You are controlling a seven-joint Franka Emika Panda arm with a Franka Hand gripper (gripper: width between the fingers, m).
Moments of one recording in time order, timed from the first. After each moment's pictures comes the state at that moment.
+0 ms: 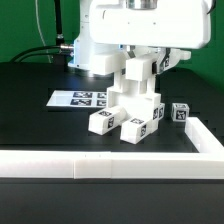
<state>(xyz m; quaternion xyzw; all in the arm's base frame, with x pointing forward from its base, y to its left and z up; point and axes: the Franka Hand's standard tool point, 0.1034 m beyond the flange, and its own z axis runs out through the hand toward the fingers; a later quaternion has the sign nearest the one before) 0.526 0.056 0.113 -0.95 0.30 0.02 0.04</state>
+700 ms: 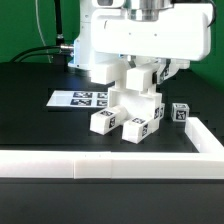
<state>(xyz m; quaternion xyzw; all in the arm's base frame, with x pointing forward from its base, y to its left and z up) 0.523 0.056 0.089 -0.96 0.30 0.01 0.03</state>
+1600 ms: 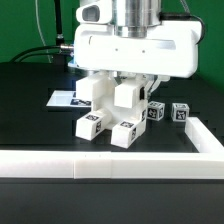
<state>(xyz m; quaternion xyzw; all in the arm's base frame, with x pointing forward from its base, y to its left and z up) 0.542 0.032 0.072 -0.97 0.23 0.01 0.02</state>
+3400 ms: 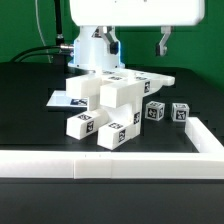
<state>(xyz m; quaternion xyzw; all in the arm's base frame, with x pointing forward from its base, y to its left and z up) 0.531 0.038 0.152 -0.97 0.24 0.04 0.05</state>
